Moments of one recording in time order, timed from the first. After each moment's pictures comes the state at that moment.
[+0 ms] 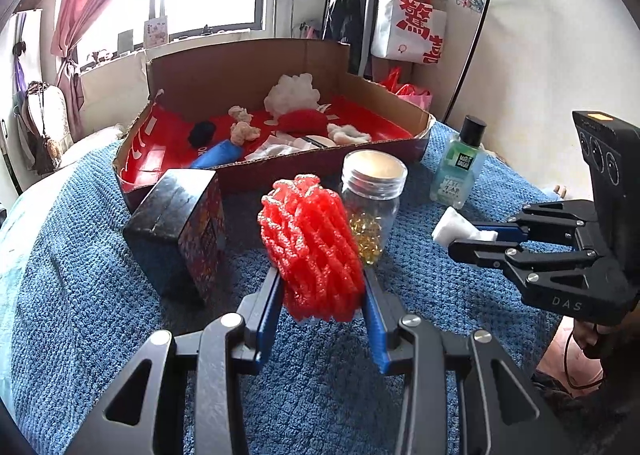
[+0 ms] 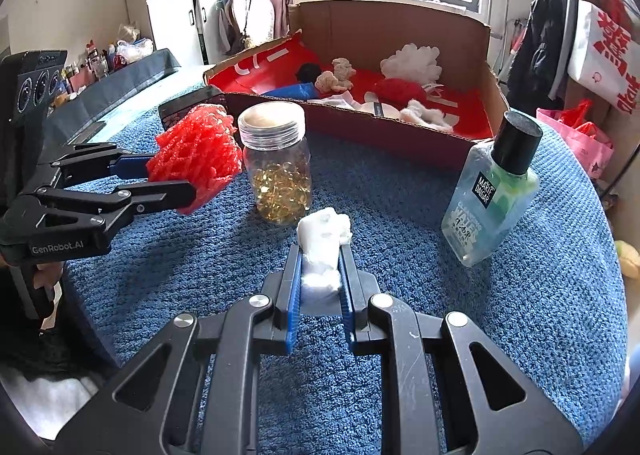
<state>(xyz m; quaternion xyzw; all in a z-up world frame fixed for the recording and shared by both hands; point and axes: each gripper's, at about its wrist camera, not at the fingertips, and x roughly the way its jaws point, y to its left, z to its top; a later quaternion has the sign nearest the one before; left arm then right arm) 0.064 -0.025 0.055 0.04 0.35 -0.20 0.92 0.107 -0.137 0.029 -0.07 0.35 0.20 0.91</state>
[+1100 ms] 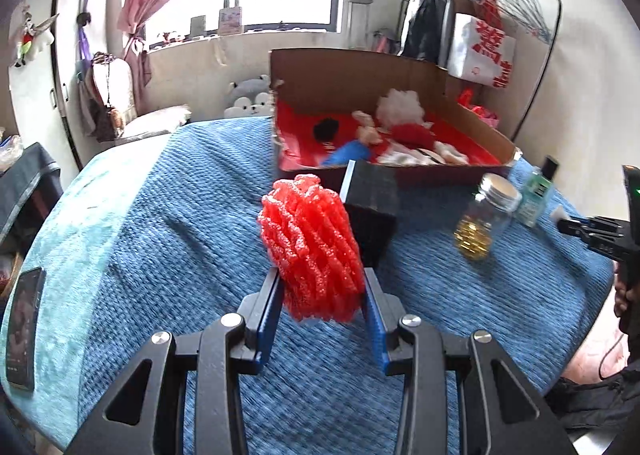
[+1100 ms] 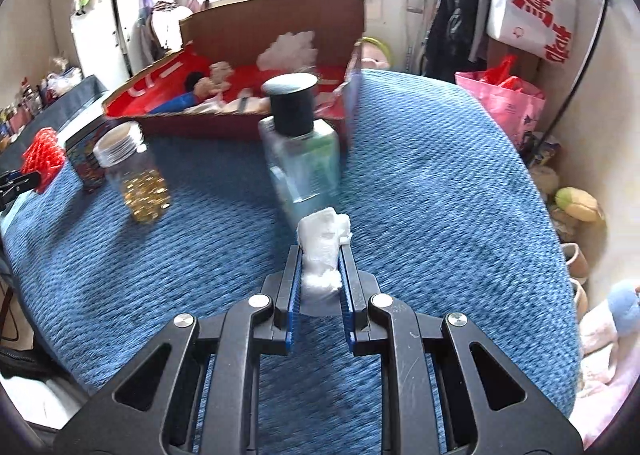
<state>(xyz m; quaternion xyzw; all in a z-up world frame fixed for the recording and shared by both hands) 0.058 0.083 0.073 0.01 0.35 -0.09 0.93 0.122 -0.233 0.034 -0.02 0.37 0.08 0.92</state>
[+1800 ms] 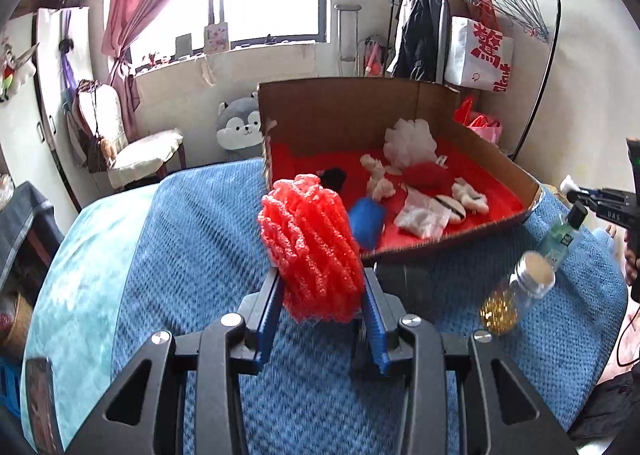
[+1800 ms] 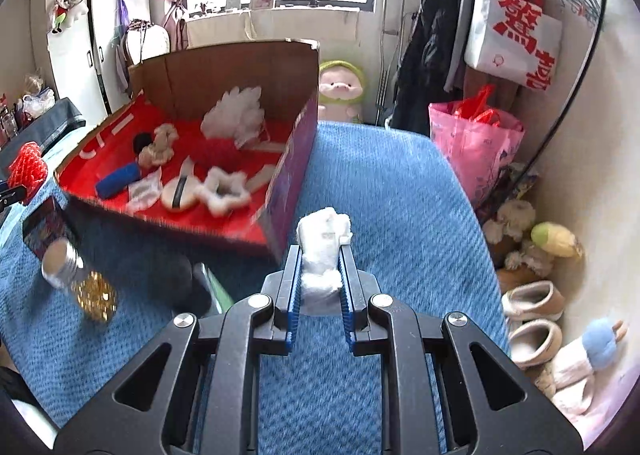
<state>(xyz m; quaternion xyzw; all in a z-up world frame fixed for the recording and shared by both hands) 0.143 0.077 0.108 0.04 0.33 -0.11 0.94 0.200 -0.261 0.090 -0.04 0.34 0.04 0.94</state>
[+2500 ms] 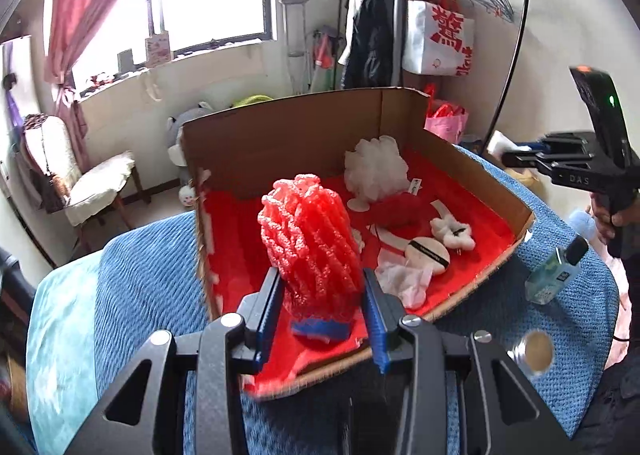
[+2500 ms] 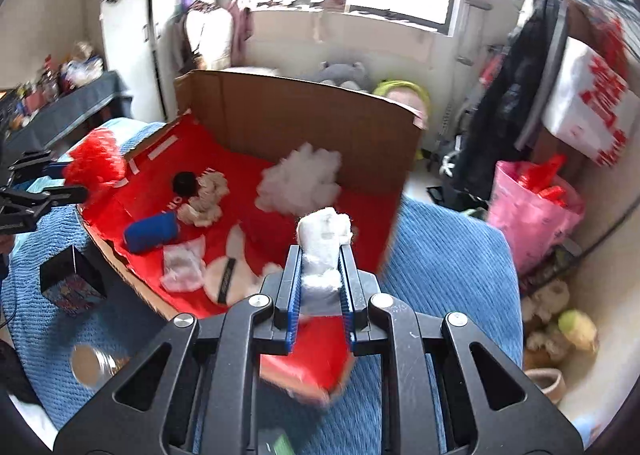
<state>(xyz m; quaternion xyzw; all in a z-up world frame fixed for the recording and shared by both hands) 0.236 0.033 0.131 0.08 0.35 -0.19 0.91 0.303 -0.187 0.137 -0.11 0.34 0.15 0.92</state>
